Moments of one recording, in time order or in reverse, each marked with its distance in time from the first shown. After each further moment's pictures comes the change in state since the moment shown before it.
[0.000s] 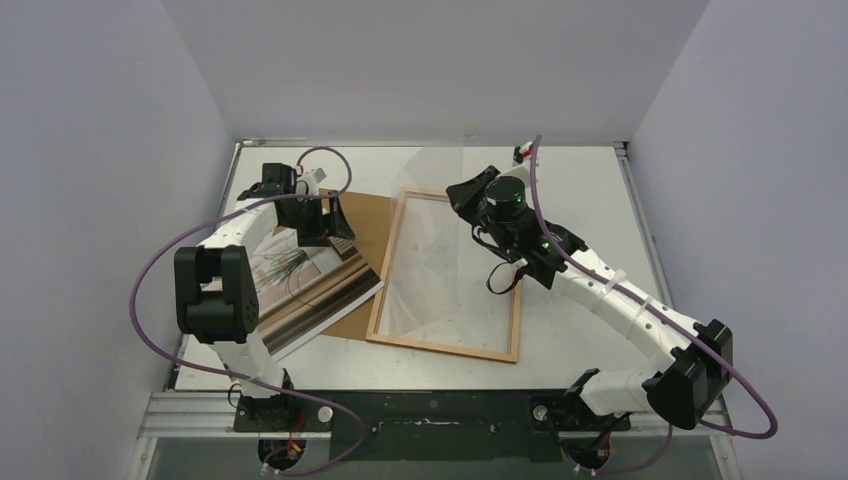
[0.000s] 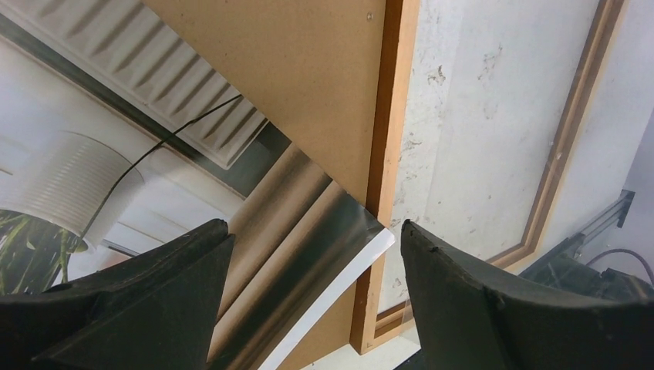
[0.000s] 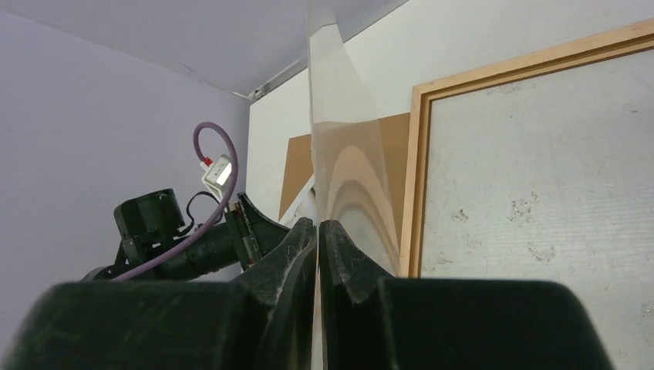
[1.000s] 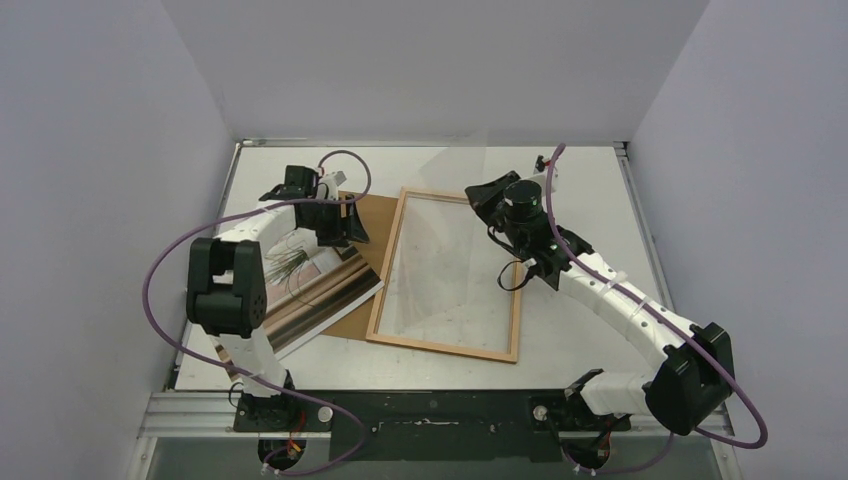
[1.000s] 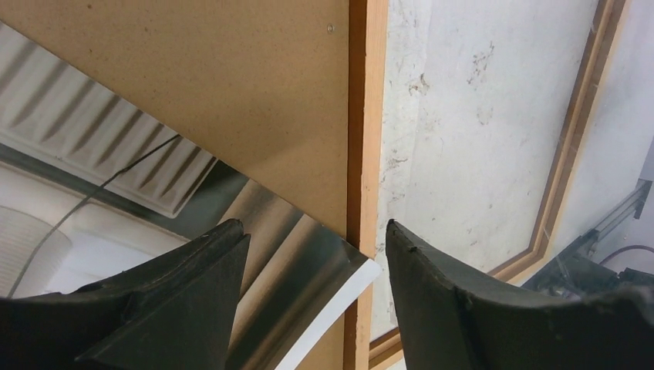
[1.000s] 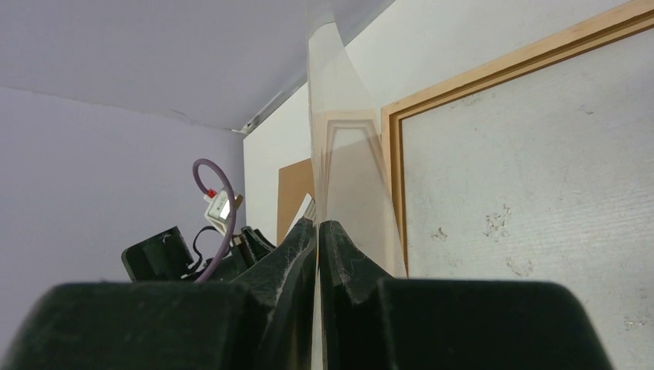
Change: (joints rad) left arm -0.097 0.040 -0.031 0.104 -0.018 -0.041; right arm -0.130 -0.023 -0.154 0.124 -0.056 0.098
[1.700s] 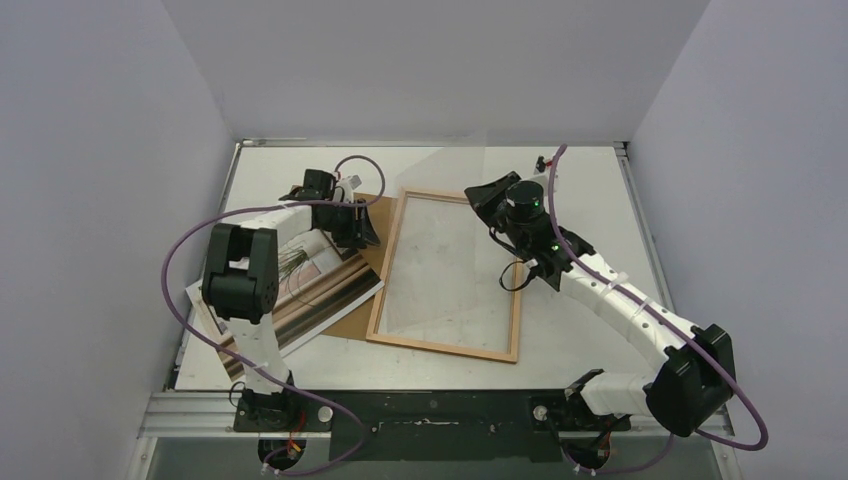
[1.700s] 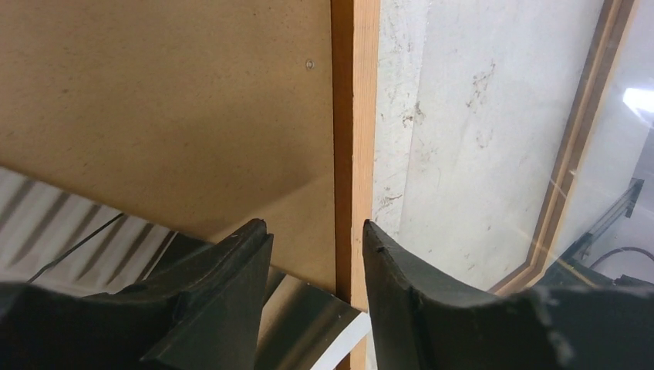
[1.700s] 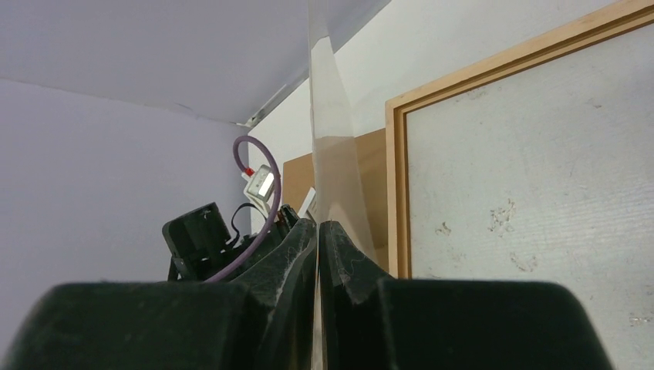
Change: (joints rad) left arm -0.055 0.116 0.016 0.119 0.021 -0.060; right arm -0.014 -0.008 -0.014 0.011 -0.034 0.011
